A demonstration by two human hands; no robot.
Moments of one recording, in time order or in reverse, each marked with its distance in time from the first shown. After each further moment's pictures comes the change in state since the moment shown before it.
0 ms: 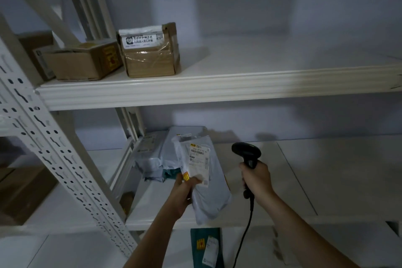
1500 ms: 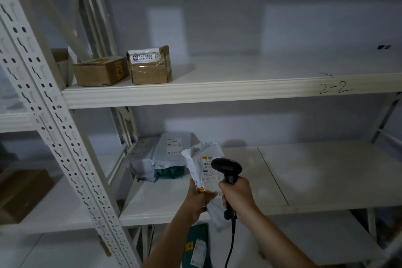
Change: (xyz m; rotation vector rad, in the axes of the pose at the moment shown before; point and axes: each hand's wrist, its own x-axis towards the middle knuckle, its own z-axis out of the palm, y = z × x) left_hand -0.082 -0.040 0.071 0.111 -0.174 0.101; right_hand -0.123 -0.002 -0.030 0.071 -0.107 0.013
